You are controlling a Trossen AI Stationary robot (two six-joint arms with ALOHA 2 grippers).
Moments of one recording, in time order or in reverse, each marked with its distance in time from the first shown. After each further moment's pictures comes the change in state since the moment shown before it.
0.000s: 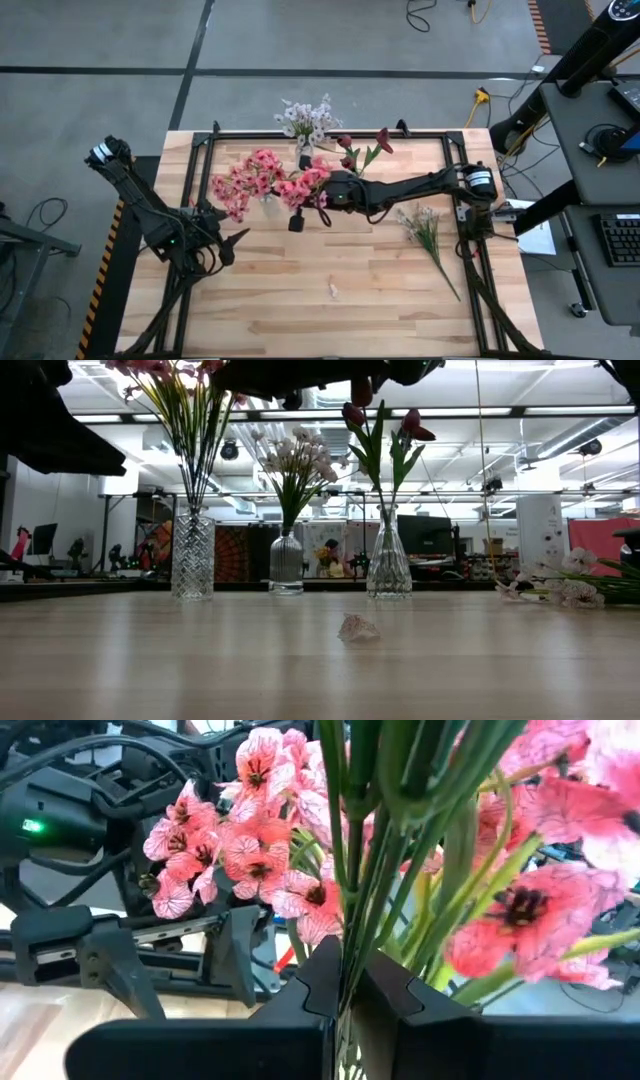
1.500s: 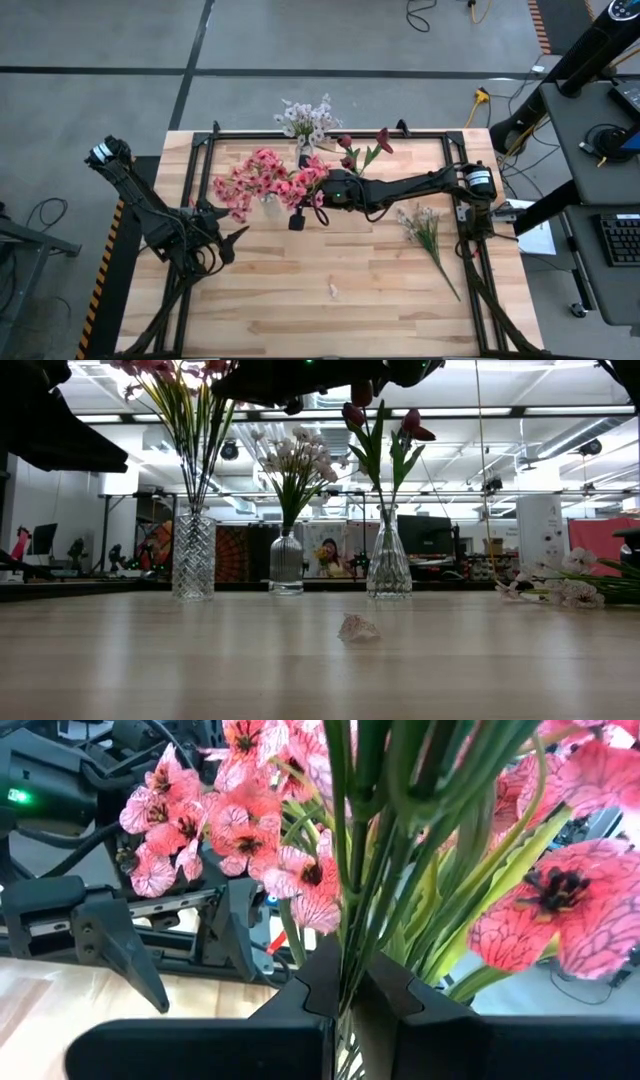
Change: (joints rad) left arm 0.002 0.001 -0.001 -0.023 -0.036 0.000; right arm -0.008 0.003 0.006 -0.044 0.000 -0.024
